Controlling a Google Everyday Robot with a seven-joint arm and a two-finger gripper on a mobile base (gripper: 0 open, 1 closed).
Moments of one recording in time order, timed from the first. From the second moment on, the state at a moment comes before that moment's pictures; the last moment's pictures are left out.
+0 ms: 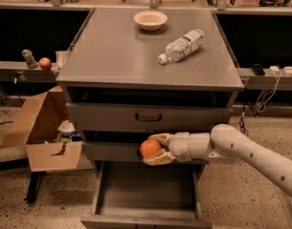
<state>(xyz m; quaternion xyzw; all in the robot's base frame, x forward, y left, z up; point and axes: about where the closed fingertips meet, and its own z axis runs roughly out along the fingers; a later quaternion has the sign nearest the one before) 0.553 -0.039 0.590 -0.51 0.66 0.33 0.44</state>
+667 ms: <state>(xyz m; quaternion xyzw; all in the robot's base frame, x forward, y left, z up) 0.556 -0.047 0.558 -0.51 0.67 0.32 0.44</state>
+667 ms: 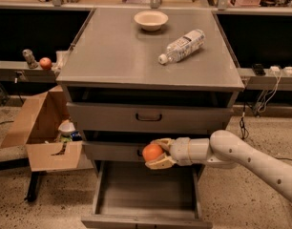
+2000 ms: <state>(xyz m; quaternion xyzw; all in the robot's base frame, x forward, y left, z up) 0.563 -0.115 0.354 -0.41 0.74 0.35 0.41</state>
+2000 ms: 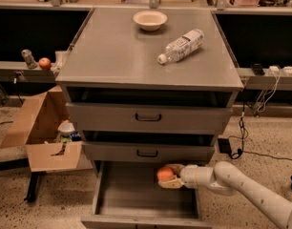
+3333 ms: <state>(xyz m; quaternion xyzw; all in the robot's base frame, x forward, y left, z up) 0.571 -0.102 0.271 -0.46 0.70 0.38 0.39</state>
